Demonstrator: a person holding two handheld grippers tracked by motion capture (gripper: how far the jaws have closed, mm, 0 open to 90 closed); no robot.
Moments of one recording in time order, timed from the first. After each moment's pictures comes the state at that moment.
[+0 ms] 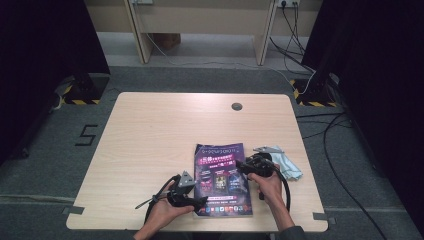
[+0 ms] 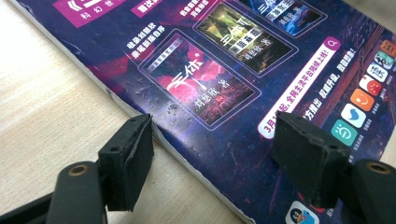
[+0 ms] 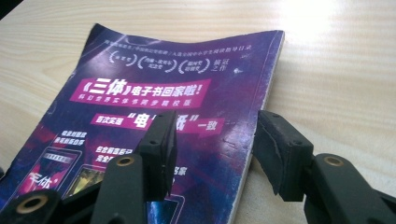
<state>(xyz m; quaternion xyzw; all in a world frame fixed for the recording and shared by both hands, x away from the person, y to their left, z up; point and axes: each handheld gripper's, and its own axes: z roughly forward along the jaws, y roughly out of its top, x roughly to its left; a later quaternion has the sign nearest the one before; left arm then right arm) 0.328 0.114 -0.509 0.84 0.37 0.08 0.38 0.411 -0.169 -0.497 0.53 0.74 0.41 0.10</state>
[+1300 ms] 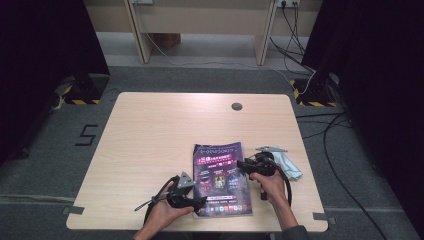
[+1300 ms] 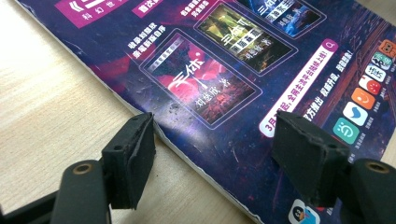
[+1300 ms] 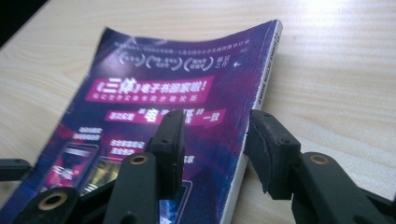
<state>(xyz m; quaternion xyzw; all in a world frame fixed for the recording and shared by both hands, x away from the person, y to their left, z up) 0.324 0.116 -0.510 0.84 0.38 0.09 0.38 0.412 -0.175 -0.494 0.53 0.73 0.42 0.07</state>
